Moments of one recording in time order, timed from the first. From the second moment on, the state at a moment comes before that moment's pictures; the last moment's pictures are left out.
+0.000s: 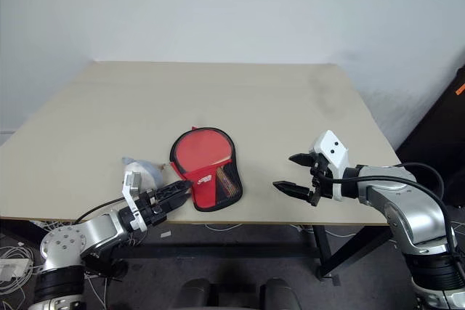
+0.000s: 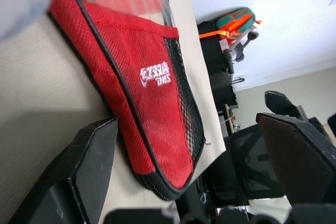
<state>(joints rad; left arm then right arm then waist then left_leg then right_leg) -0.13 0.33 0.35 0.07 -1.22 1.21 -0.35 -0.23 -0.76 -0.01 -0.36 0.49 0.72 0.91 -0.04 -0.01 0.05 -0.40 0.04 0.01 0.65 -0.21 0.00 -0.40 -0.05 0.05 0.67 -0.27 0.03</state>
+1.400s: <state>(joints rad) -0.29 0.29 0.33 0.16 -1.08 1.40 -0.11 -0.27 -0.71 0.01 -0.34 0.49 0.78 0.78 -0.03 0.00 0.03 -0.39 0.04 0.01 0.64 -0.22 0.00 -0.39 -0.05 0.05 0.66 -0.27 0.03</state>
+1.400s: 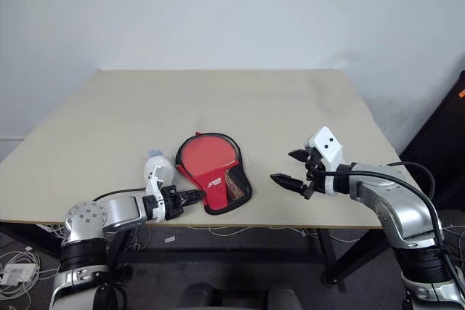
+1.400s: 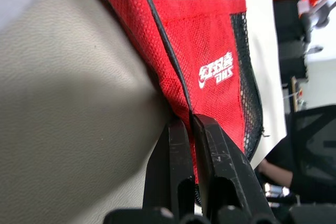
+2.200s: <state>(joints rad) -0.38 0.36 0.18 0.19 -0.94 1.50 -0.45 -0.30 -0.68 0.01 -0.34 0.50 0.81 0.75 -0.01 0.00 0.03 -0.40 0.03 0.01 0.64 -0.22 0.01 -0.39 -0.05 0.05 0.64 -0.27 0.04</state>
